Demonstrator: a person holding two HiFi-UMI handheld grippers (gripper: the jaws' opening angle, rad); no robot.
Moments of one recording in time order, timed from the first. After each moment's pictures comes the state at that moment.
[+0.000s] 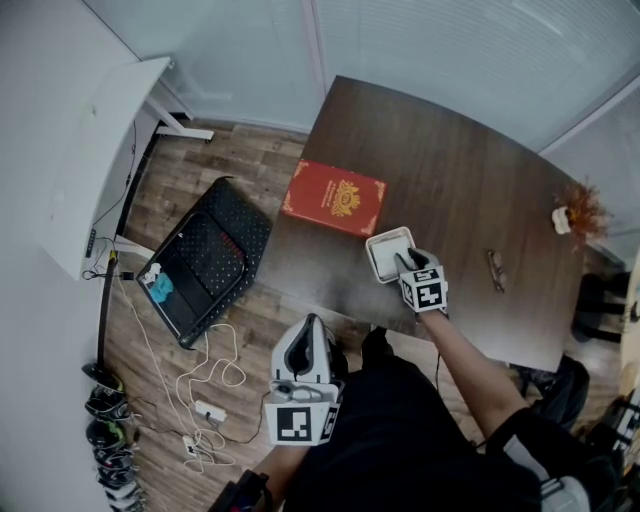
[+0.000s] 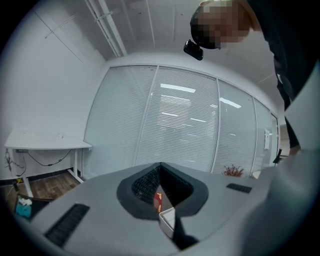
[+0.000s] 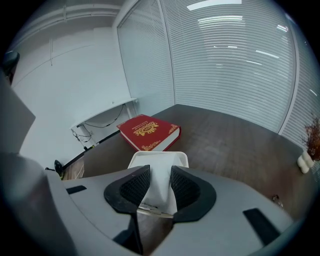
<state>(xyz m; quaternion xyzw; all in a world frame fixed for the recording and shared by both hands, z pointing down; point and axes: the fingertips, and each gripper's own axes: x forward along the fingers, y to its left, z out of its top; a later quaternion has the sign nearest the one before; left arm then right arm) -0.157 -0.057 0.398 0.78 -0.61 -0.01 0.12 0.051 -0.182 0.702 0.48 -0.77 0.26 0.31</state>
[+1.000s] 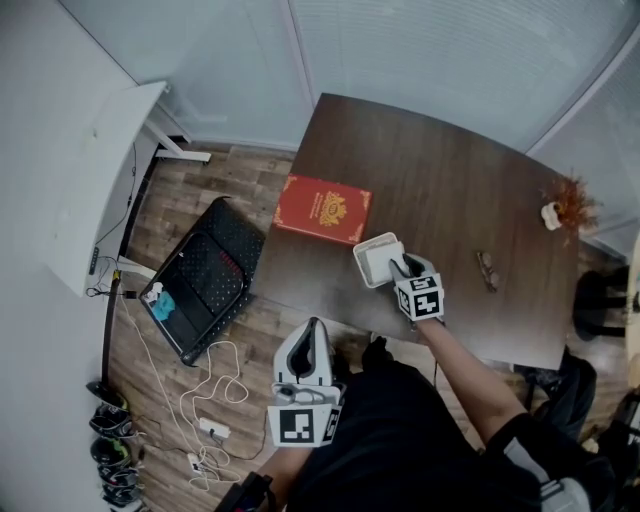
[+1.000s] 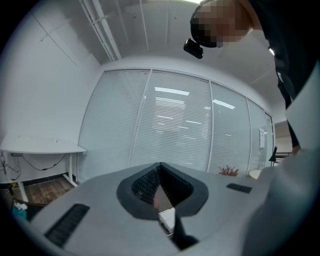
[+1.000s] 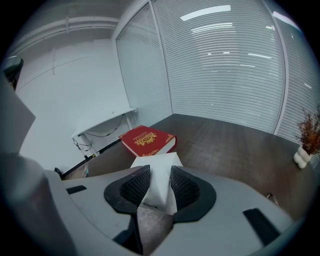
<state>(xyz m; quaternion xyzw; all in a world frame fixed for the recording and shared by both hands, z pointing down) -0.122 -0.044 0.392 0.80 -0.59 -0.02 0.11 0.068 -0.173 0.670 0.51 -0.78 0.25 0.26</state>
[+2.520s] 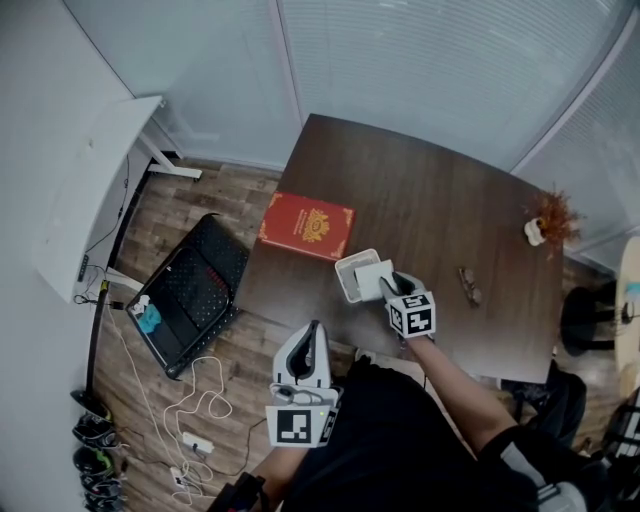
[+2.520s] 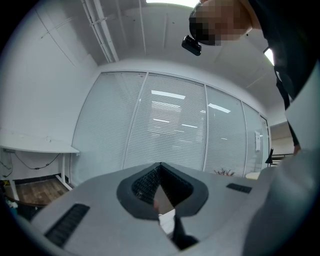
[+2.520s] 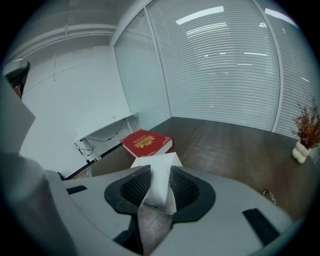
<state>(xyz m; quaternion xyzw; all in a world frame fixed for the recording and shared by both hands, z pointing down) -0.083 -0.050 0.387 0.81 -0.57 -0.04 0.08 0.090 -0.162 0.660 0.51 -0.79 0.26 0.24</state>
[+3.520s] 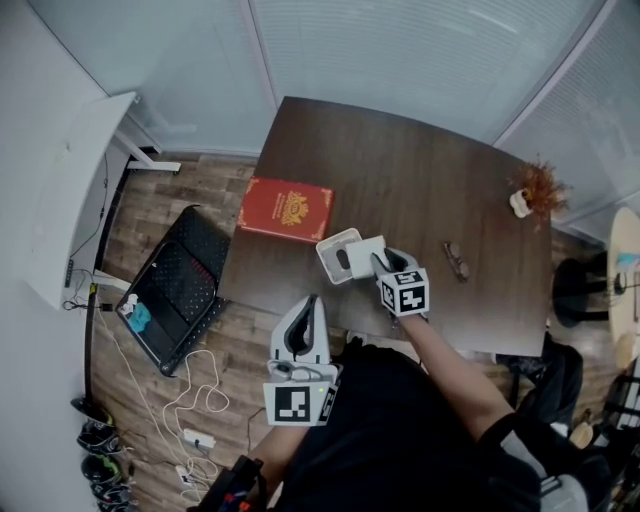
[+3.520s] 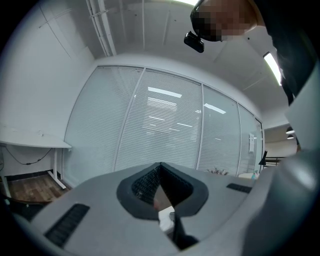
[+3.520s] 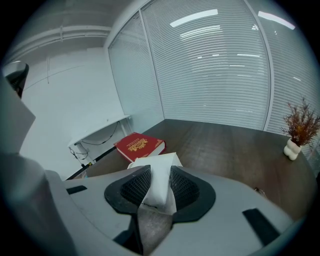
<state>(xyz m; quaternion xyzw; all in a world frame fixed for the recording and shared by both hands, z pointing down) -0.053 -0.066 0.389 0.83 -0.54 -0.05 0.10 0.111 -0.165 0.645 0.54 -0.77 0.26 0.23</state>
